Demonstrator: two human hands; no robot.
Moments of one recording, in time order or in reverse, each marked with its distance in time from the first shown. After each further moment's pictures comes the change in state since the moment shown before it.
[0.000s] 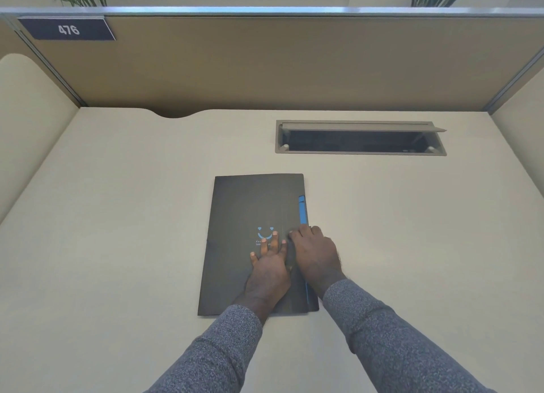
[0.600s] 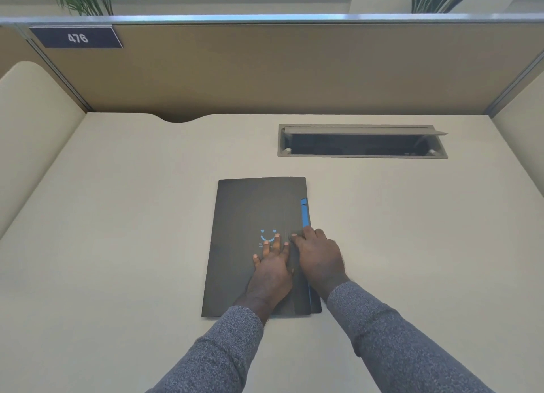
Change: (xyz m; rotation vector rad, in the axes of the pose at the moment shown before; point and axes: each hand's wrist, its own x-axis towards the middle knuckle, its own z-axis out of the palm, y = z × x) left_hand -0.008 -0.002 -0.007 -0.138 0.022 0.025; right_hand -0.003 0.003 -0.006 0.129 -0.063 -0.002
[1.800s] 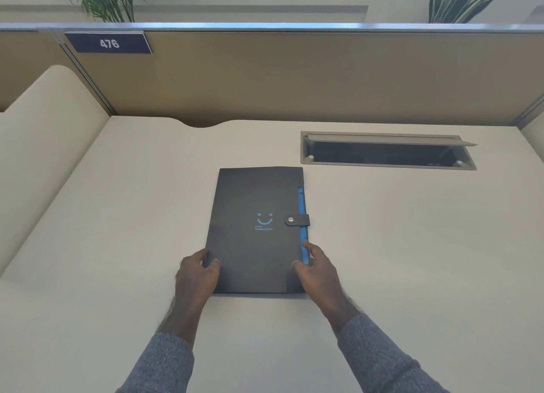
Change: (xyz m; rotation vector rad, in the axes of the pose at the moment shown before) left_hand -0.043 -0.152 -0.083 -0.551 0.435 -0.543; right_hand -0.014 -0.072 -0.017 1.024 -0.156 0.536
